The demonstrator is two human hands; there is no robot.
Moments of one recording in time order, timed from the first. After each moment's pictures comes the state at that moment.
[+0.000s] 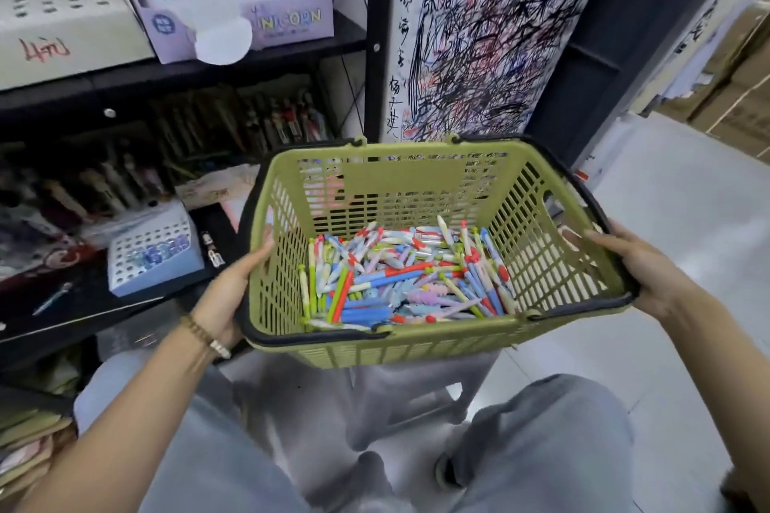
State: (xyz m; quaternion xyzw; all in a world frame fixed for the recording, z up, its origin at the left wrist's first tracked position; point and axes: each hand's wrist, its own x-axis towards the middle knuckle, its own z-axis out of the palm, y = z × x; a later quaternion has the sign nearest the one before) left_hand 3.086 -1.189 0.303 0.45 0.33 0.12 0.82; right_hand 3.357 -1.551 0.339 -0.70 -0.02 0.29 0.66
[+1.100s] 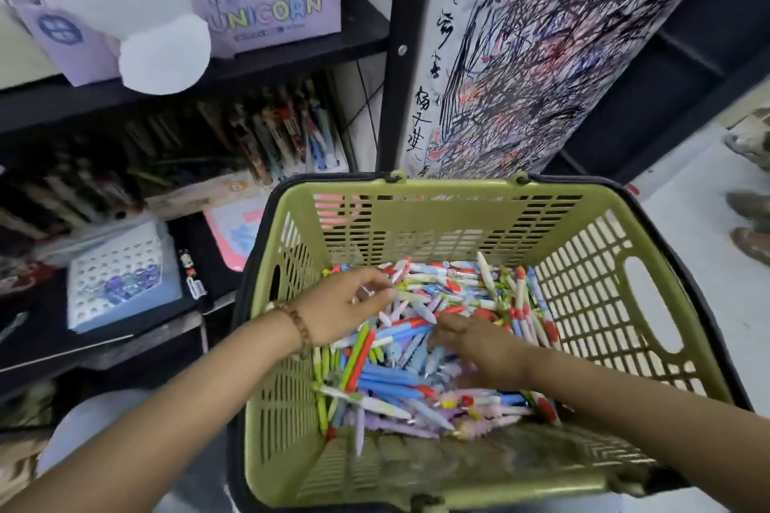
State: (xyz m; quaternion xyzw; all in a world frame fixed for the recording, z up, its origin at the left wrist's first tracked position) left_hand 3.224 -1.179 0.292 0.87 0.13 -0.13 0.45; right_hand 3.358 -1.397 0.229 -0.73 -0.62 0.27 -0.03
